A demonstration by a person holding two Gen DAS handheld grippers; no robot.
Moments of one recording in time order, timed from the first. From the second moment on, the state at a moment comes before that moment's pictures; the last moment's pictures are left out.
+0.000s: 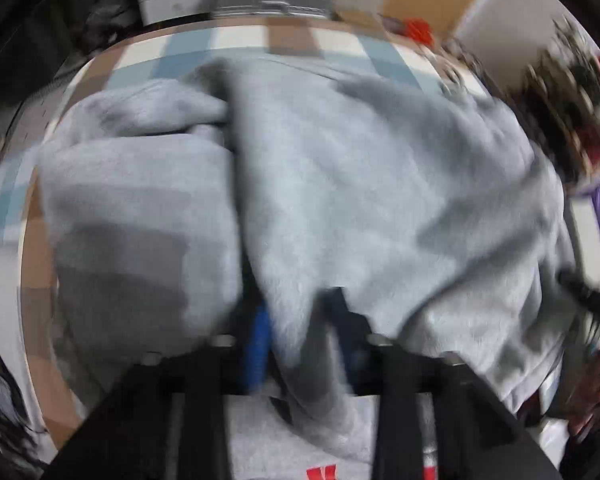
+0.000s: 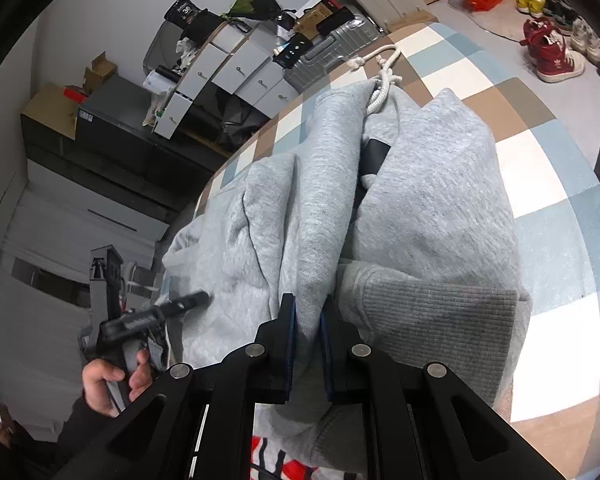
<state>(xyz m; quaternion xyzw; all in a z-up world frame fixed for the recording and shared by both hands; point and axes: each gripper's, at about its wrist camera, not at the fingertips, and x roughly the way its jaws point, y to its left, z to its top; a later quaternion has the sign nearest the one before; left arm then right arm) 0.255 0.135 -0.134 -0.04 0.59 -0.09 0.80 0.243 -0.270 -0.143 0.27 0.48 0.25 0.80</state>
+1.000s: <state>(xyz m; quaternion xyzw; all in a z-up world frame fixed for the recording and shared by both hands) 0.227 0.224 -0.140 -0.21 0.55 -0.14 0.80 0.227 -0.264 -0.117 0.16 0.49 0.22 0.83</state>
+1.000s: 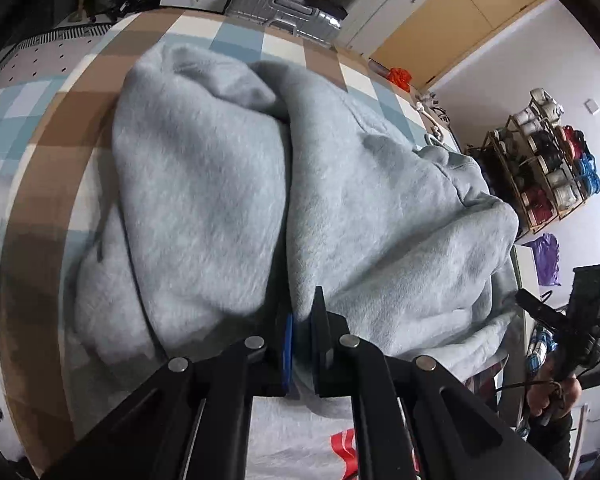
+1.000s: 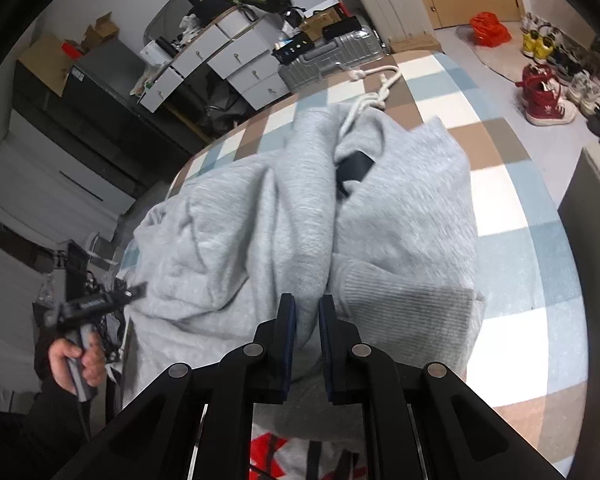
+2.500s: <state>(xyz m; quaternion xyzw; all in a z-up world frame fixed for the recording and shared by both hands) 0.289 0.024 -0.098 0.11 0.50 -0.19 0.84 0.178 -0.209 -0.121 0.13 0.45 0.25 0.85</state>
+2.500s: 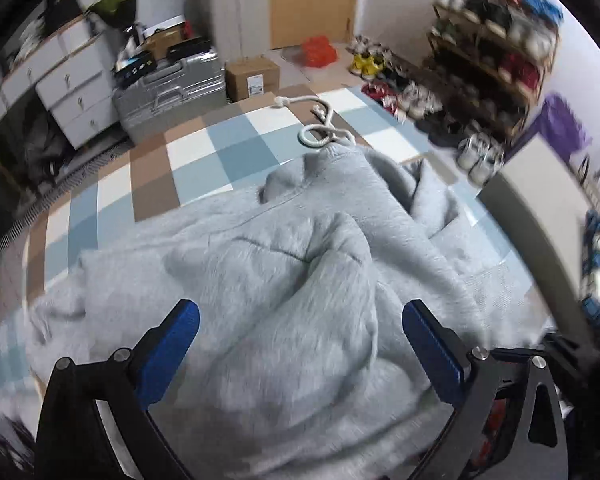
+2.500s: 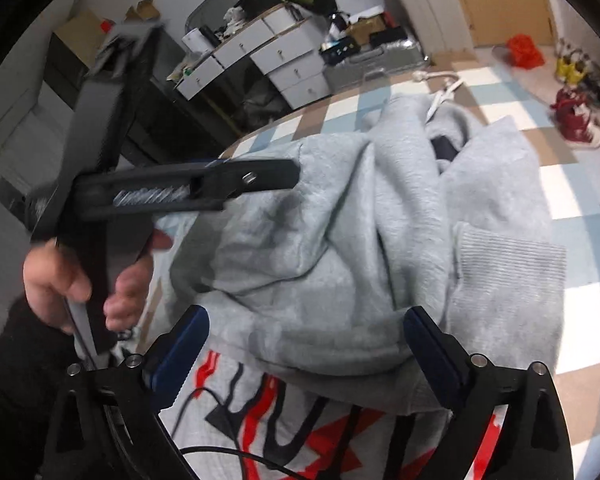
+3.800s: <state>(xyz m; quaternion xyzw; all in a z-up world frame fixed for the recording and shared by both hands) 0.089 0.090 -0.108 -0.01 0.57 -0.29 0.77 0.169 -0.229 -0.138 0.18 0.47 0.17 0.85</state>
